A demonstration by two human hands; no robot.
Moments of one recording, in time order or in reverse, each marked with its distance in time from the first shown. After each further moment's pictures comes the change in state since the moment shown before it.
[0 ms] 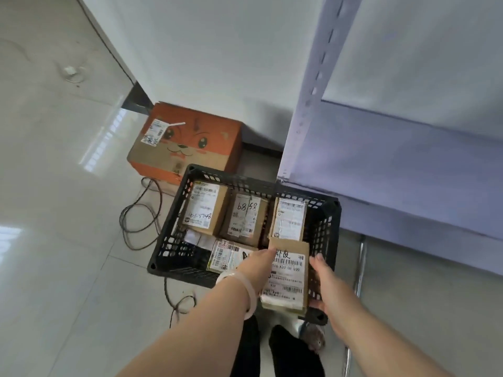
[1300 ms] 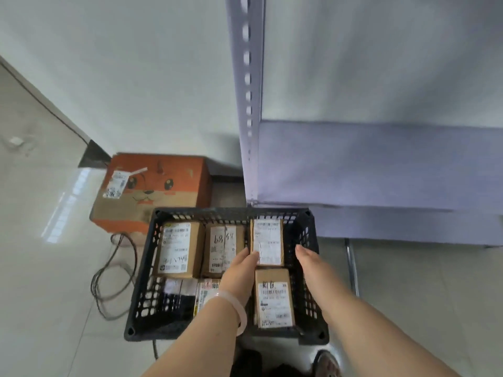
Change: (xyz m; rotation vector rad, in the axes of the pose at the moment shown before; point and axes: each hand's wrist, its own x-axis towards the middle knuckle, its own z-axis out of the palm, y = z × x) left_hand 0.021 0.015 0.002 0.001 0.038 0.173; right_hand -0.001 -0.030 -0.003 0.005 0.131 -0.220
